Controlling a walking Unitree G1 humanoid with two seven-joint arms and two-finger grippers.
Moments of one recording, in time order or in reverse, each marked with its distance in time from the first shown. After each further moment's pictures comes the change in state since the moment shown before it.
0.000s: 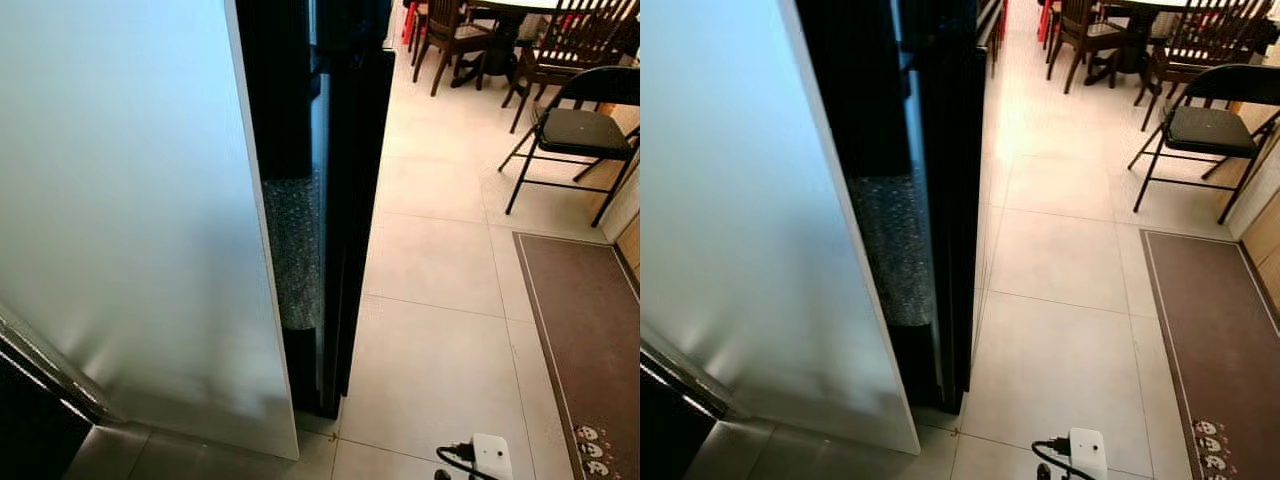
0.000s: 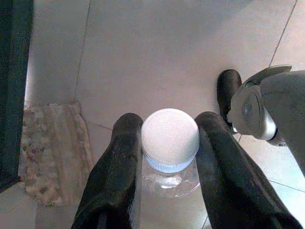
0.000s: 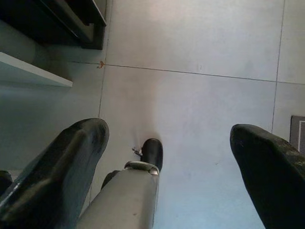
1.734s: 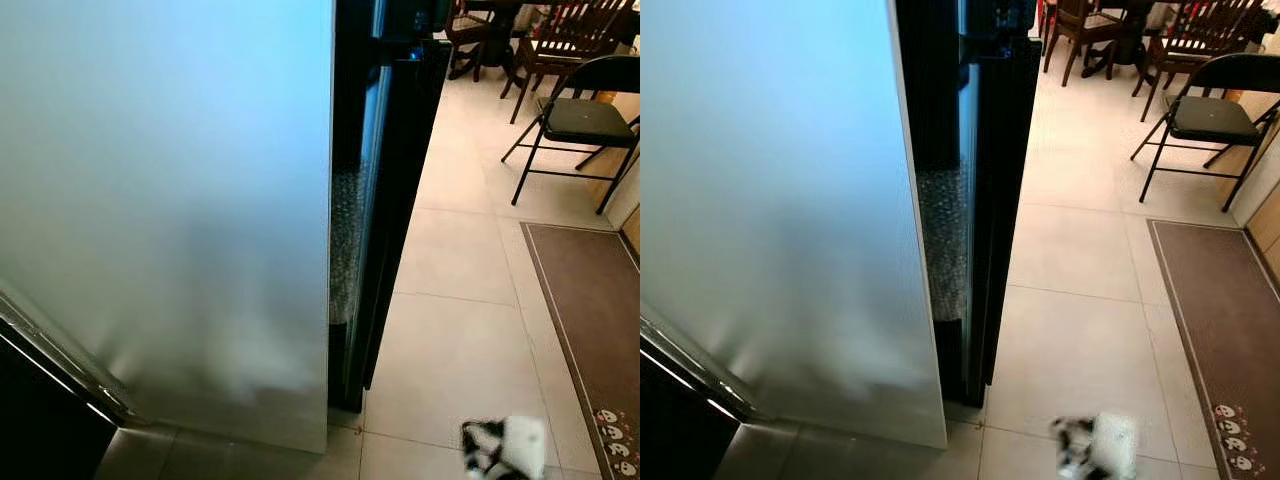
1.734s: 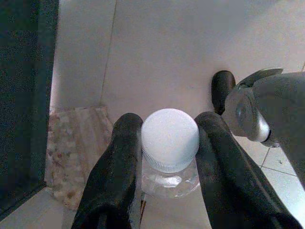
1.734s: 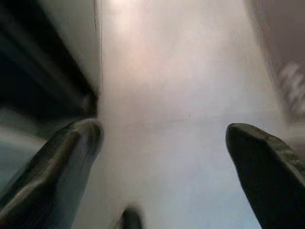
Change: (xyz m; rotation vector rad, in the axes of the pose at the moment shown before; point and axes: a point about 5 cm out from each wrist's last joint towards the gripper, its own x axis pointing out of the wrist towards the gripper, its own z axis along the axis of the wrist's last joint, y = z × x) left arm 0.000 0.001 0.000 0.006 -0.002 0.000; right arm -0.011 -0.030 0.046 0.071 -0.389 -0.124
